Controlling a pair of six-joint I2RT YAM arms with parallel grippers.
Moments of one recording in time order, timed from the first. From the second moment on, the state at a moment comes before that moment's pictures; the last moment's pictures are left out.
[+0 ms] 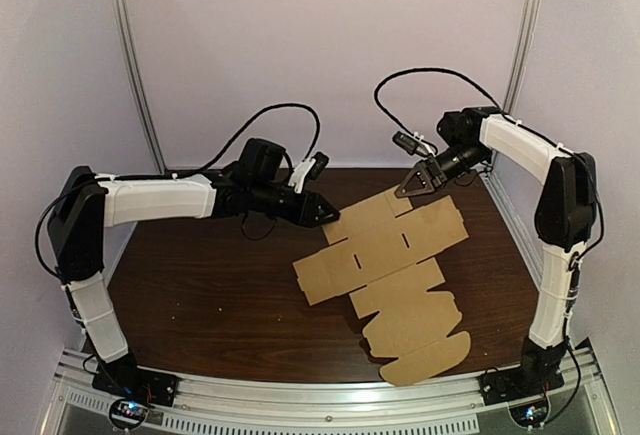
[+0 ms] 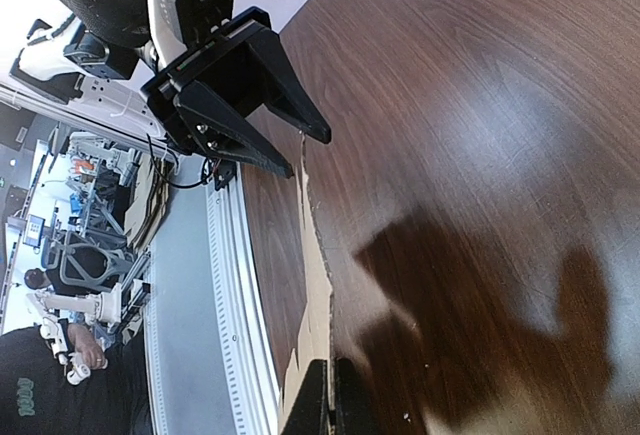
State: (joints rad) left arm -0.75 1.83 1.33 -0.07 0.48 -0.41; right arm 0.26 2.03 1.92 -1.34 -1.17 -0.54
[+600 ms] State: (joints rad) left arm -0.75 1.84 1.32 -0.06 0.57 -0.45; right arm 0.23 2.02 1.91 -1.34 -1.19 -0.53
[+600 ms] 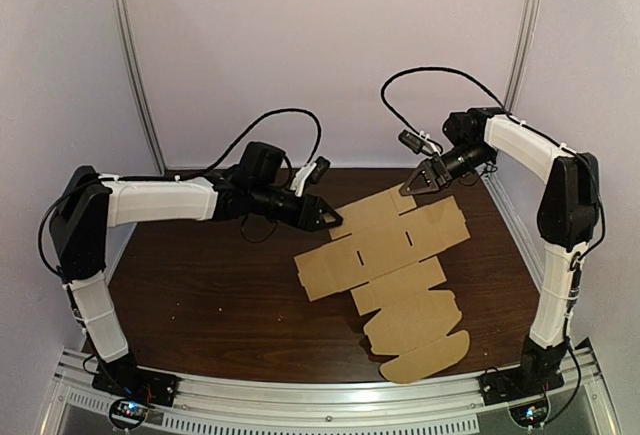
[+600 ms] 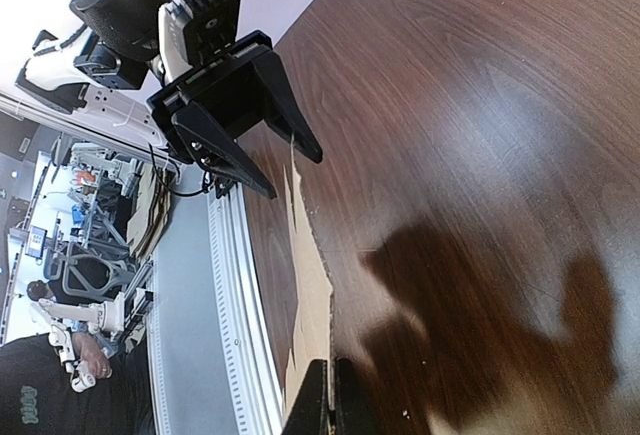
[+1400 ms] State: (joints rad) left arm -0.74 1.88 1.38 -0.12 0.54 -0.54; right arm 0.37 1.73 1.62 -1.01 -0.89 -0.26
